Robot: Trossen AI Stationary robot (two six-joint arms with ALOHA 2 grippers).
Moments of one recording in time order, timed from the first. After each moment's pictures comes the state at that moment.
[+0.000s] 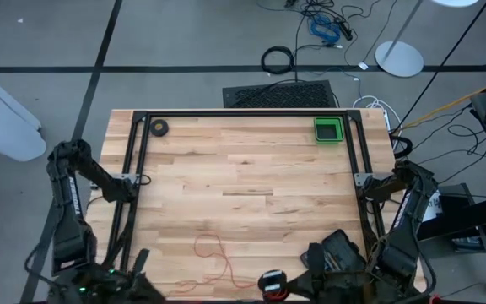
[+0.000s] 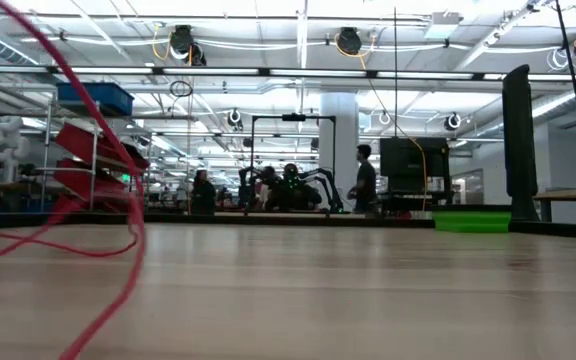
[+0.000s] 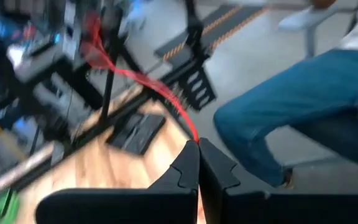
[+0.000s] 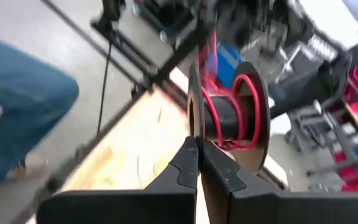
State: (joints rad) left arm -1.22 1.44 1.33 -0.32 -0.82 0.11; right arm 0.98 1.74 1.84 -0.67 0.83 -0.22
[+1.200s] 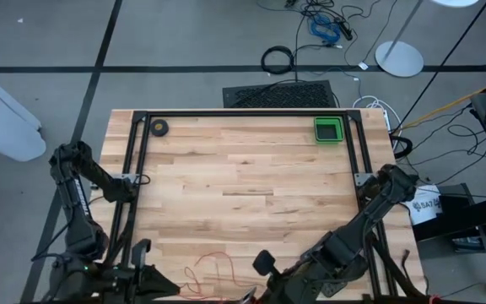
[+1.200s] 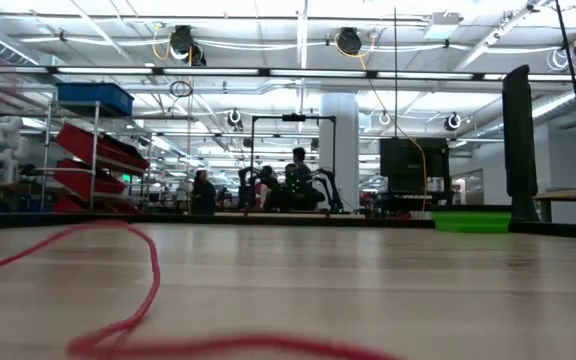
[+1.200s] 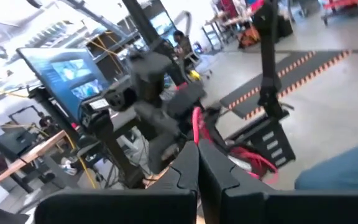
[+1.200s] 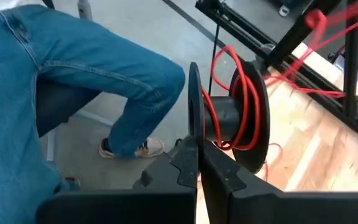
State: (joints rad) left arm -1.13 1.47 1.33 0.22 -0.96 0.59; right arm 0.72 1.88 1.84 -0.60 0.12 -0.16
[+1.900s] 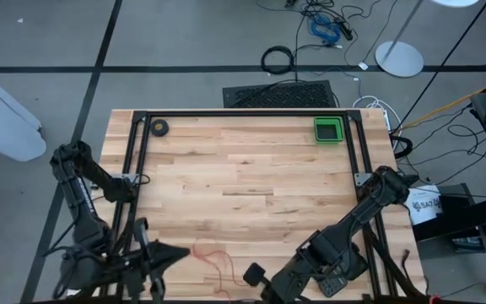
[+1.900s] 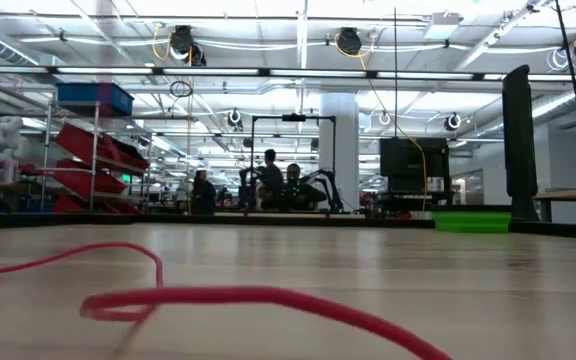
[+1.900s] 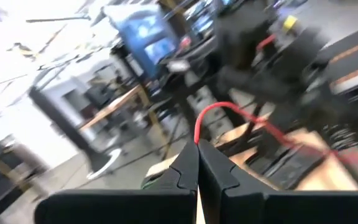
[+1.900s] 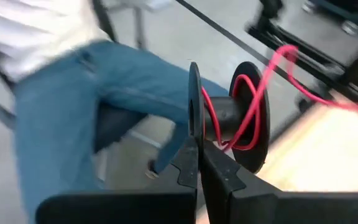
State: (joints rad) left arm -1.05 1.47 1.32 0.28 -1.27 0.69; right arm 0.68 1.93 1.84 -0.46 -0.19 -0.14
